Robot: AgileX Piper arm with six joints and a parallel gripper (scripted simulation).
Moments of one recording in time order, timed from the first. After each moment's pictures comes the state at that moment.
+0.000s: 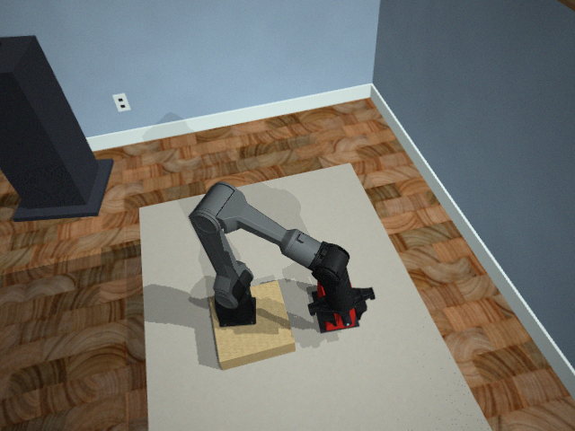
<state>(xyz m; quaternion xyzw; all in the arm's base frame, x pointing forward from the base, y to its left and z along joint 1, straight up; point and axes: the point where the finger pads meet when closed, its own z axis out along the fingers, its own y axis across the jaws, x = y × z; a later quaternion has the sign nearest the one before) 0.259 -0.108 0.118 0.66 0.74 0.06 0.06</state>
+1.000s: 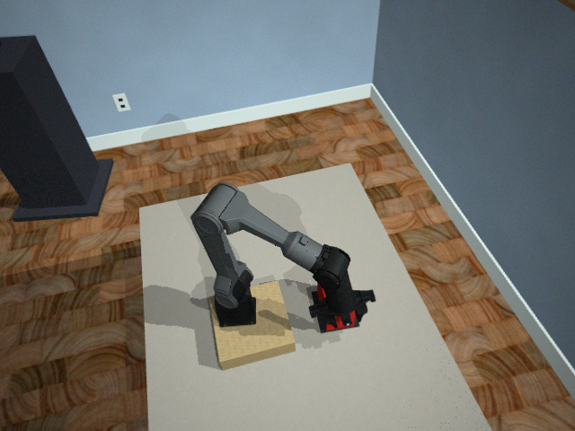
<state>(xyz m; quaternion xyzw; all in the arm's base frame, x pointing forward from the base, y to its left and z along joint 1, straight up) 0.261 -0.107 0.108 0.66 0.74 0.06 0.06</state>
